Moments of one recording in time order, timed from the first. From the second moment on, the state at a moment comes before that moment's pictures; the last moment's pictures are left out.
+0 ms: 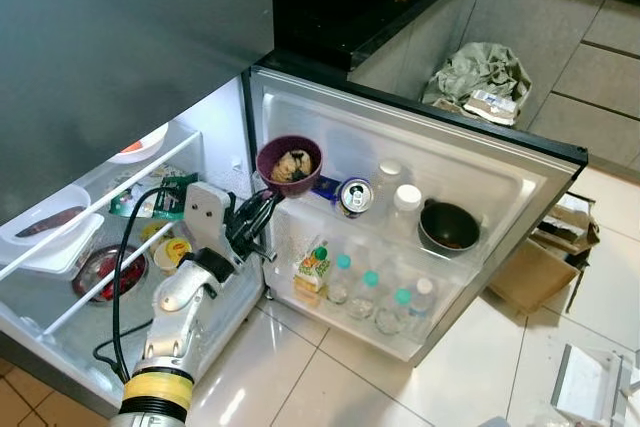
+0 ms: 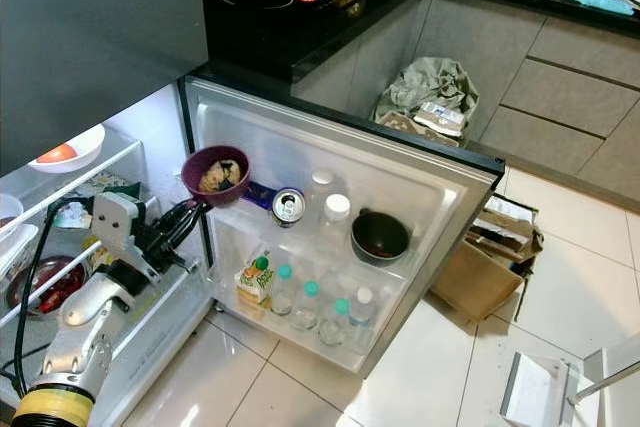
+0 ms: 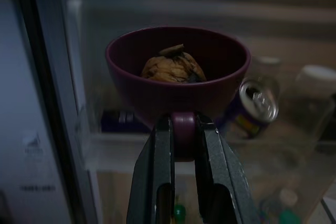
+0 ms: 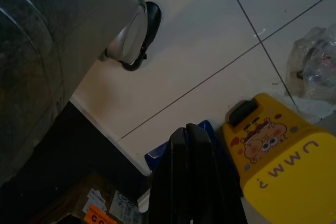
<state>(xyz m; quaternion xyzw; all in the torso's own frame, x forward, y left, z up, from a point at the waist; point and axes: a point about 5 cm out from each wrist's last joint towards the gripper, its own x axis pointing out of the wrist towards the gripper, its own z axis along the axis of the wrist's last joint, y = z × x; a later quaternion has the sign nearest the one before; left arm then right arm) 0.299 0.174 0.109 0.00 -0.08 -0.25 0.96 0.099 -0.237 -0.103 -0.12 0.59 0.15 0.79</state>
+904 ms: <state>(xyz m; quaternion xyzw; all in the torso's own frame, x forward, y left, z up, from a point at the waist) 0.349 0.156 0.132 0.05 -0.11 -0.17 0.98 0.071 -0.235 -0.108 -0.11 0.59 0.16 0.78</state>
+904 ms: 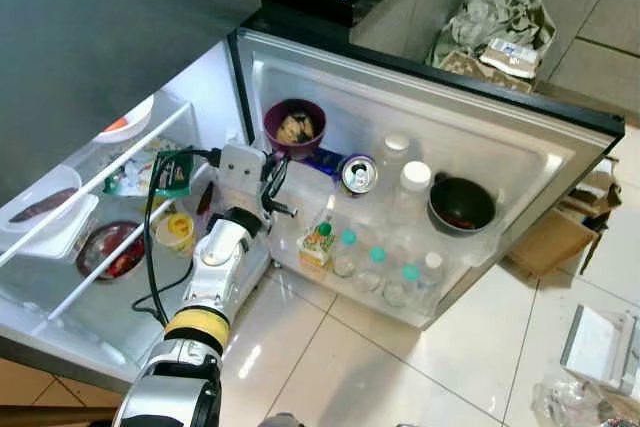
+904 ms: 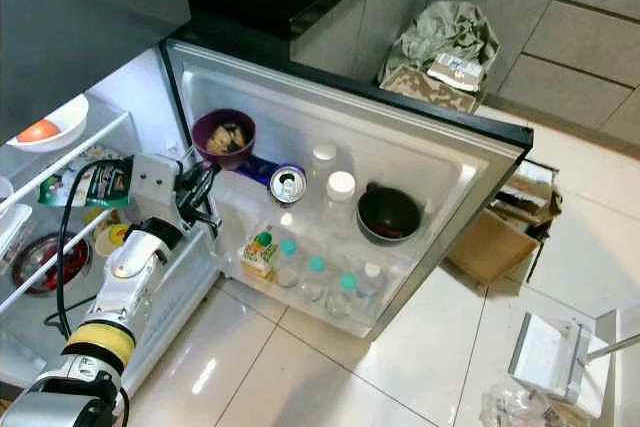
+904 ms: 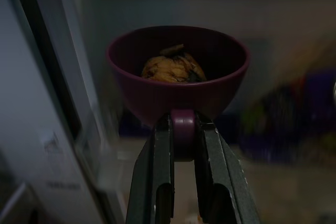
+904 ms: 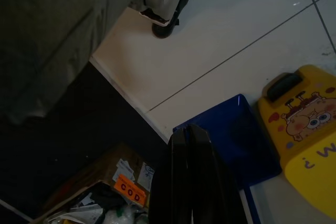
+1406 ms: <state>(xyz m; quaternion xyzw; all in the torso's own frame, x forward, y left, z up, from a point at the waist) 0.354 0.154 0.136 0.05 -0.12 -0.19 0.97 0.067 -0.236 -0.108 -0.11 0.59 0.15 0.79</state>
